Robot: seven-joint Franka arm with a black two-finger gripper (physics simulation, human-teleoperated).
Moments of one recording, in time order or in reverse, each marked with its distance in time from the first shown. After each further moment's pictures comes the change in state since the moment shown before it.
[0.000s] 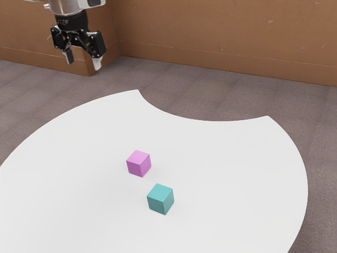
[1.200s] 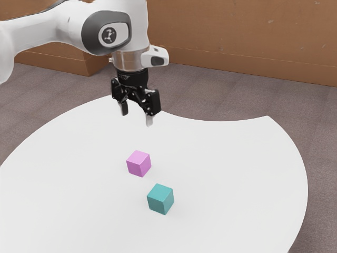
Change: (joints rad) arm -0.107 0.043 -0.170 -0.188 -0.042 0.070 -0.081
